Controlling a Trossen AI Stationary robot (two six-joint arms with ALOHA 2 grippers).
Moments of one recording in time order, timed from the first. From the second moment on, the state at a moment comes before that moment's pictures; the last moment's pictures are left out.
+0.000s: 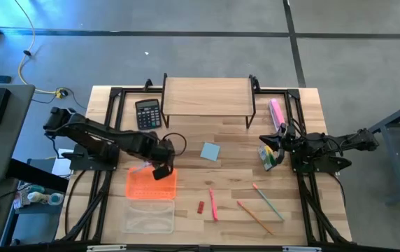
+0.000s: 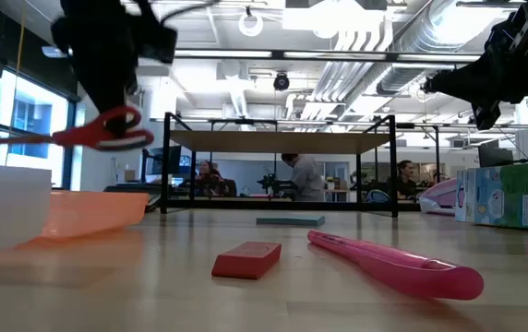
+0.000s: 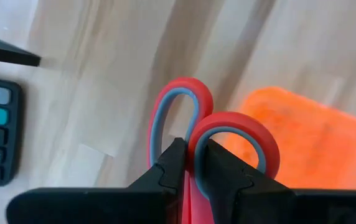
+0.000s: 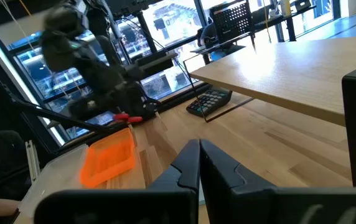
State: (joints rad) left arm -0.11 1.45 1.06 -1.00 -0.22 -0.59; right arm 0.21 0.01 0.05 -0.05 0.48 0.36
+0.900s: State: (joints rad) left arm -0.63 1.63 1.28 -1.01 -0.31 -1.01; right arm 0.21 0.01 0.05 -0.05 0.48 0.36
